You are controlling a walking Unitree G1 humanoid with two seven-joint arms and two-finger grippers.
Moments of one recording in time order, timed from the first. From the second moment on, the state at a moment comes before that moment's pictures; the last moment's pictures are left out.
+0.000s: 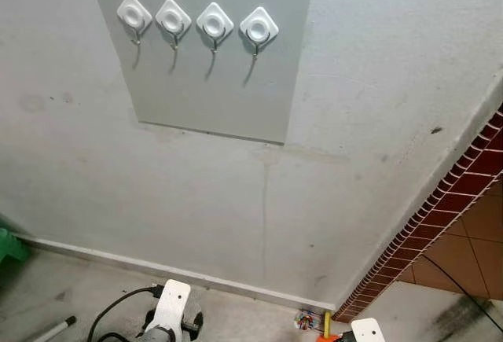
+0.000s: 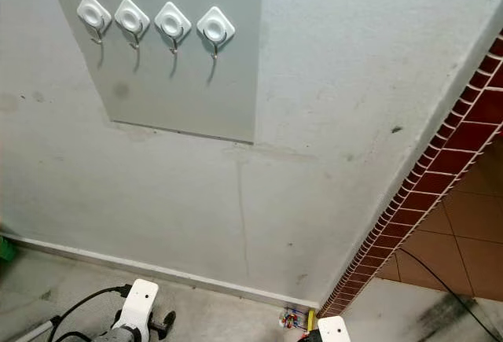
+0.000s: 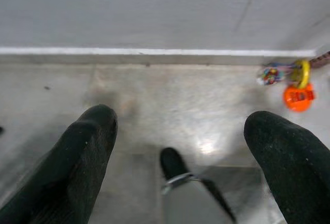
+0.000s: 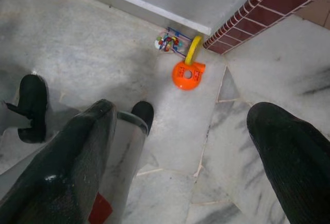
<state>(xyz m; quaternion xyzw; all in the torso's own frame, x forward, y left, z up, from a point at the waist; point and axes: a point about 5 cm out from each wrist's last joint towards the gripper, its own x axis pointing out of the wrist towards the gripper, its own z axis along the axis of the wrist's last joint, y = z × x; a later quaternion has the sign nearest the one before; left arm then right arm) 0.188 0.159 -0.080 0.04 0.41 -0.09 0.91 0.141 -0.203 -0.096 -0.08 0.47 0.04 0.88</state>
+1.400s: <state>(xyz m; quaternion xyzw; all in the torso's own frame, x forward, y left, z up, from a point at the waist) 0.181 0.165 -0.084 0.01 0.42 -0.06 0.90 0.155 -0.196 -0.092 -0.09 0.45 0.06 0.89</state>
